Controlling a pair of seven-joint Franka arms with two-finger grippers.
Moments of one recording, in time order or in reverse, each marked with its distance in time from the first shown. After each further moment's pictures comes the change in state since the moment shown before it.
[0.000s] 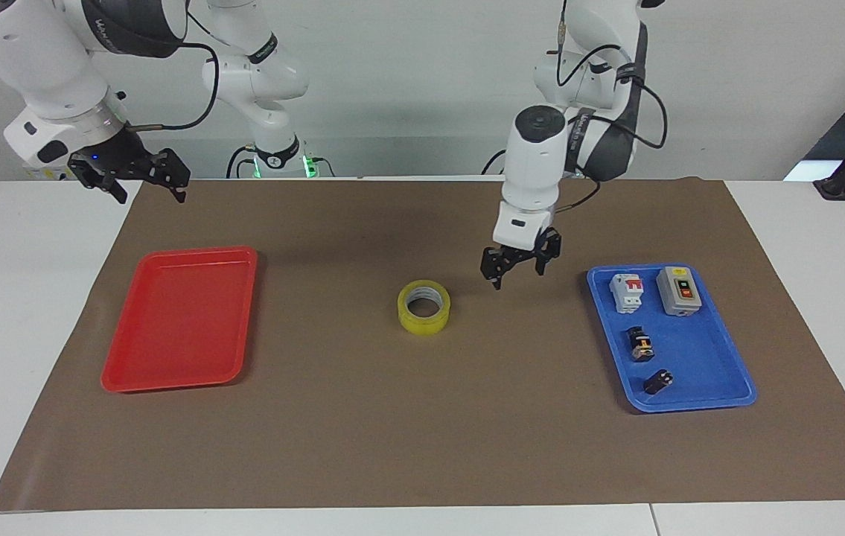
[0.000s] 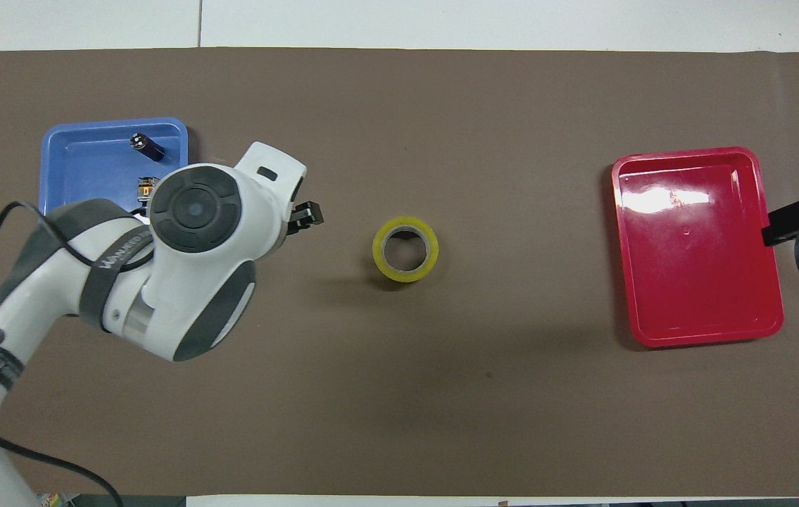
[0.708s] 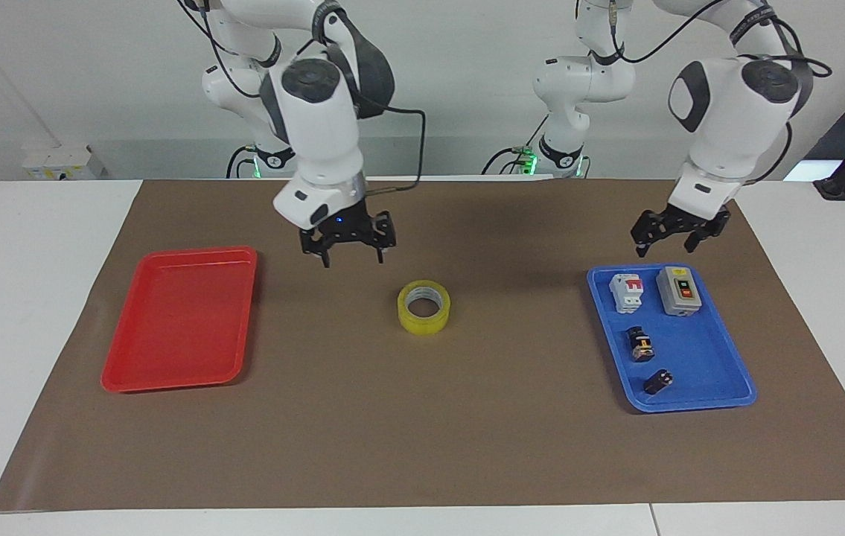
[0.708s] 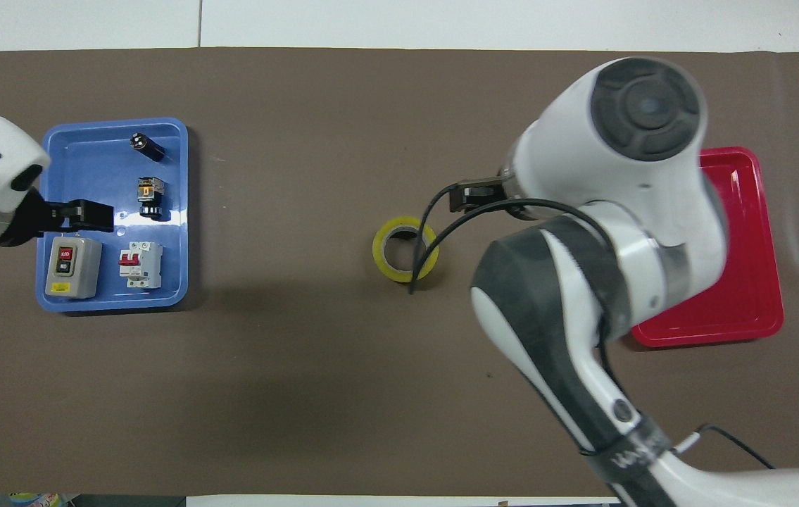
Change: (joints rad) left arm 0.453 -0.129 0.013 0.060 -0.099 -0.206 0.727; right arm 0.494 0.277 0.024 -0.025 0.050 0.474 0.517
